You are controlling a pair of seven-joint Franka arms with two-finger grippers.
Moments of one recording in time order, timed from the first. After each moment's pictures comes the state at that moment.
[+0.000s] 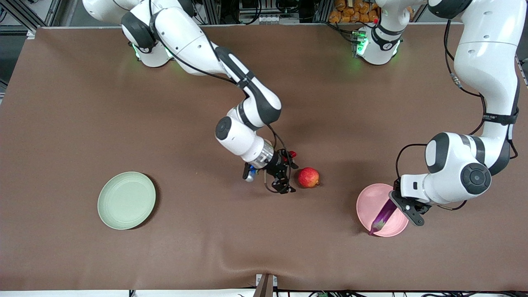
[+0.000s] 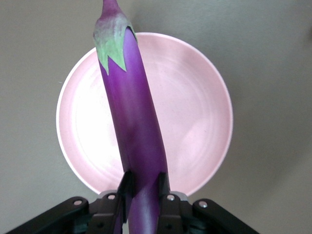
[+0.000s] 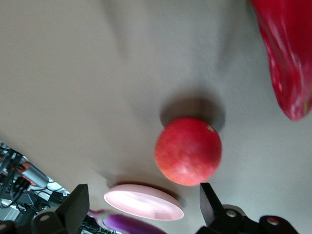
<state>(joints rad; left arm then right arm) 0.15 0.73 -0.28 -1.47 0.14 2.17 0.77 0.80 1.01 -0.03 -1.15 0.87 2.76 1.74</state>
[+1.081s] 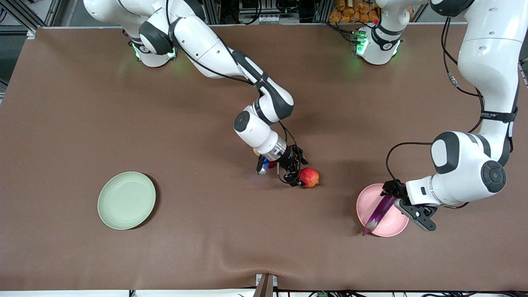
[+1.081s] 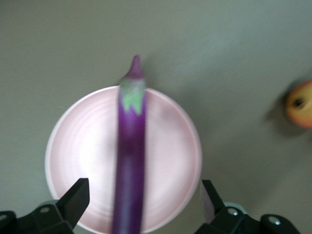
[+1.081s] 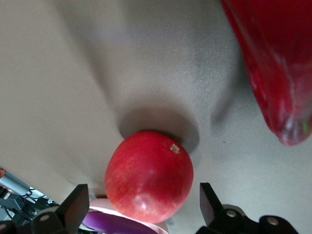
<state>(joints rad) 0.16 0.69 -0.34 -1.45 -0.05 2.15 0.56 0.87 1.14 -0.03 -1.08 0.87 2.89 1.76</state>
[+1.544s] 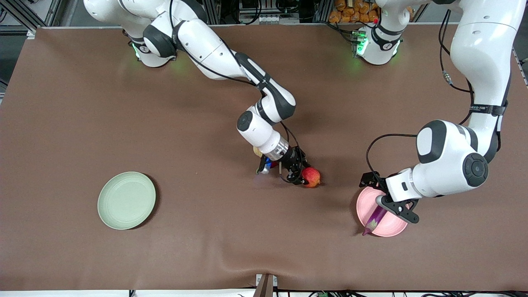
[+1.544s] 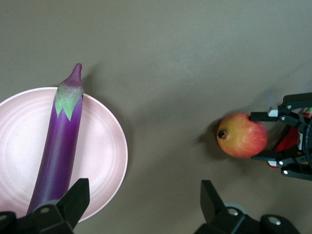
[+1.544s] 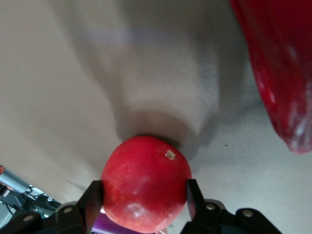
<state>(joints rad) 0.15 0.65 -0.42 -1.45 -0.05 2.07 0.33 0.87 1.17 -0.04 -1.04 0.87 2.91 1.76</state>
